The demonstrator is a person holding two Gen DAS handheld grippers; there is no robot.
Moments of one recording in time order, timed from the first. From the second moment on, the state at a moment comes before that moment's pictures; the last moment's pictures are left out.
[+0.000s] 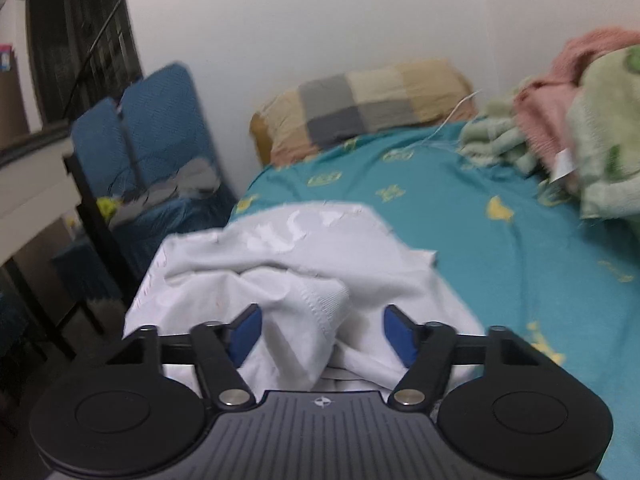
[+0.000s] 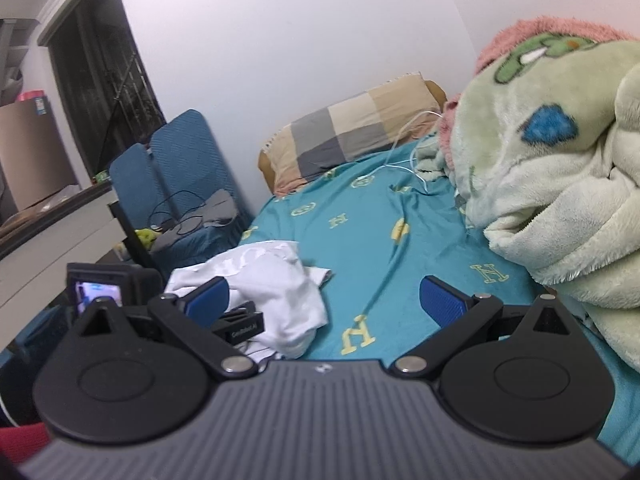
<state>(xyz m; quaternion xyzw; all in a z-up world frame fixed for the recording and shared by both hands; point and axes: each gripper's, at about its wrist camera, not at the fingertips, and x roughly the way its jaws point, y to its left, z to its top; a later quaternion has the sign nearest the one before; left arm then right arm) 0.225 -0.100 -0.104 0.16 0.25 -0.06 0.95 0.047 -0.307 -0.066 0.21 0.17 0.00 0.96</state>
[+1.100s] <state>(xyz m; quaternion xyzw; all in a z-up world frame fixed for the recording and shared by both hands) 0.079 0.086 0.001 -0.19 0.17 -0.11 0.96 0.048 -0.220 -0.086 0.09 0.25 0.15 0.95</state>
